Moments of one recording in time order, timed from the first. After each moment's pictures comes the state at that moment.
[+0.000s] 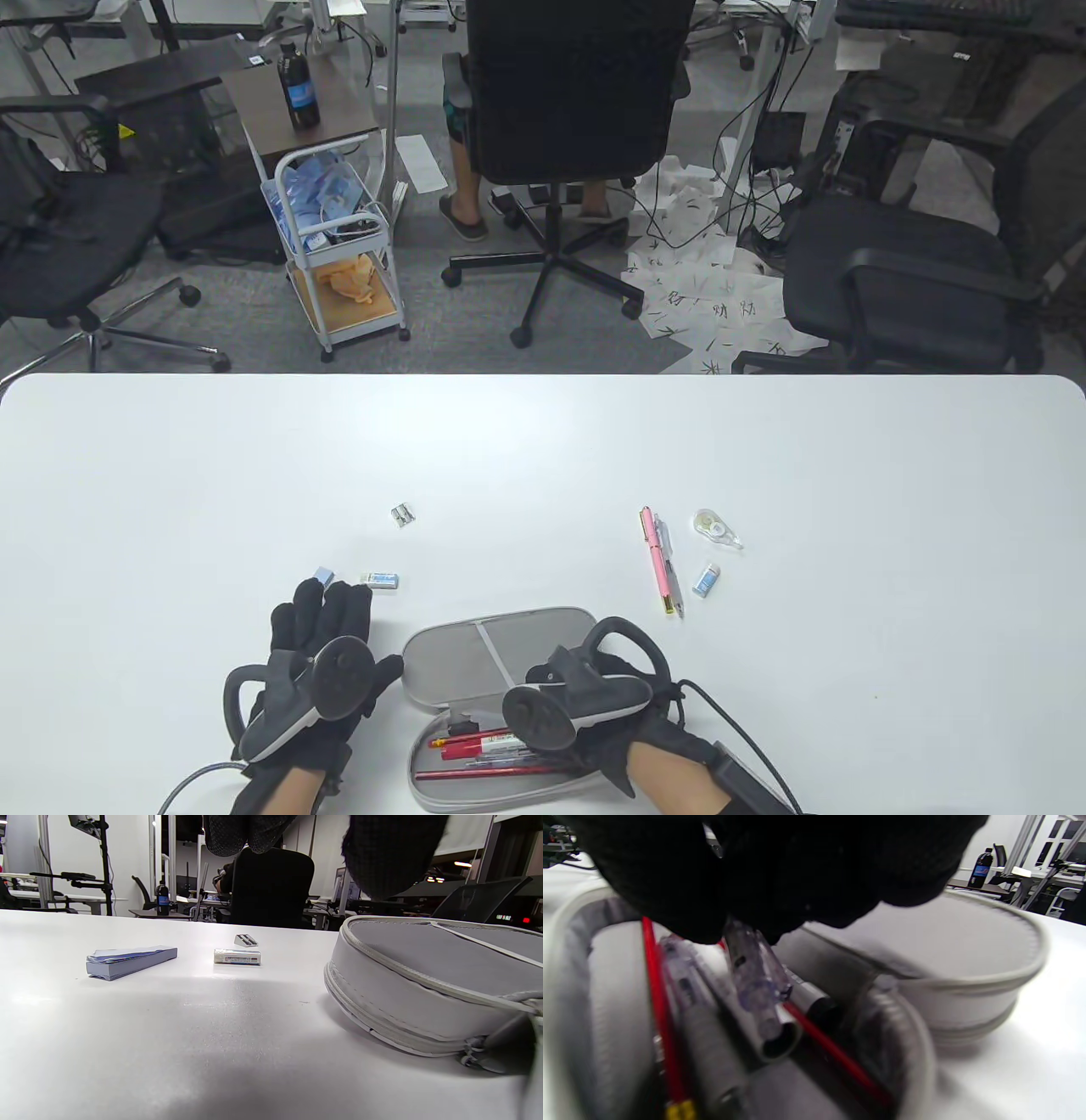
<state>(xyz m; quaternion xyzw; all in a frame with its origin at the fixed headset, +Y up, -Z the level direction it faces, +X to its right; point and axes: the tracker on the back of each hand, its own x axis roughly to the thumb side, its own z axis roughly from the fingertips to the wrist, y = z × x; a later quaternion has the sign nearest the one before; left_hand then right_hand) -0.241 -0.717 -0.274 0.00 -0.06 0.04 1.00 0.002 -0.722 -0.269 -0.45 -0.07 -0.89 0.07</state>
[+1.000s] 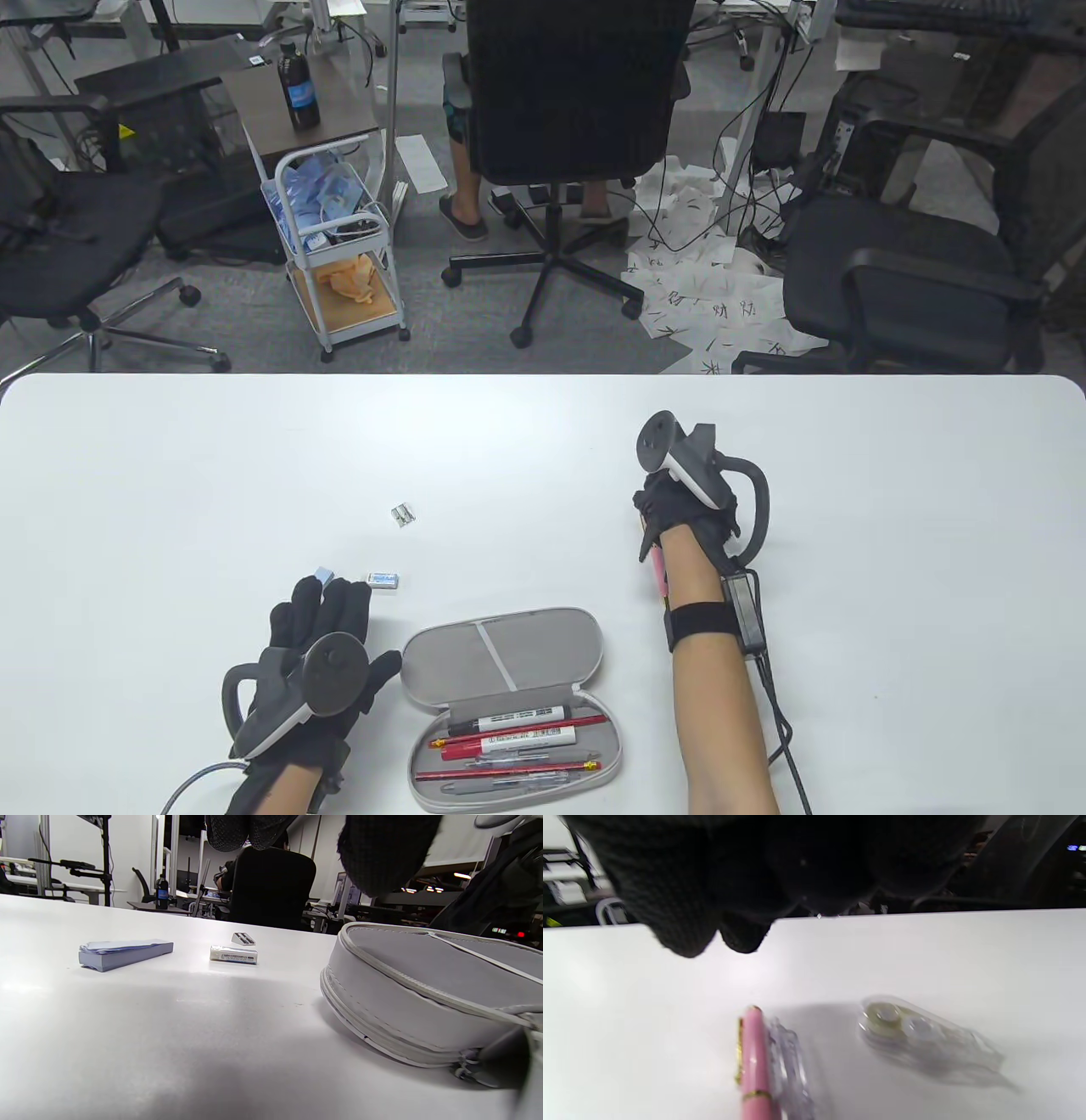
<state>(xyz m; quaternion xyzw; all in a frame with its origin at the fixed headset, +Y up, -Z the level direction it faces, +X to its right) -0.247 -0.719 -0.277 -0.01 -0.07 0.07 1.00 0.143 -0.705 -0.497 0.13 -0.09 -0.99 -0.02</state>
